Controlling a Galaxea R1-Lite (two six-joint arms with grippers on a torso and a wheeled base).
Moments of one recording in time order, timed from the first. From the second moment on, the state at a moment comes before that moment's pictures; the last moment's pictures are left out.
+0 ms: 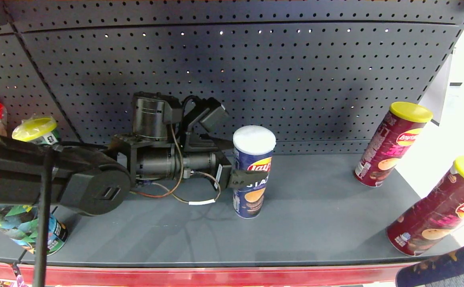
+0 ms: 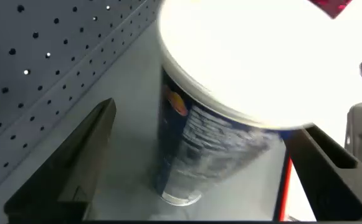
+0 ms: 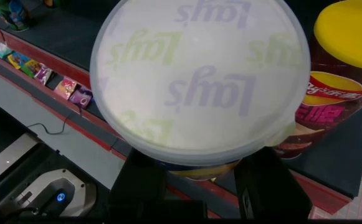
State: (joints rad) left arm -0.59 1.87 -1.06 -0.51 -0.52 0.14; right arm 0.25 0.52 -0.63 0.34 0.30 -0.05
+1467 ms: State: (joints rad) left arm -0.62 1.64 -0.79 -0.45 -0.62 0.19; right arm 0.25 0.56 -0.63 0.30 0.31 -0.05
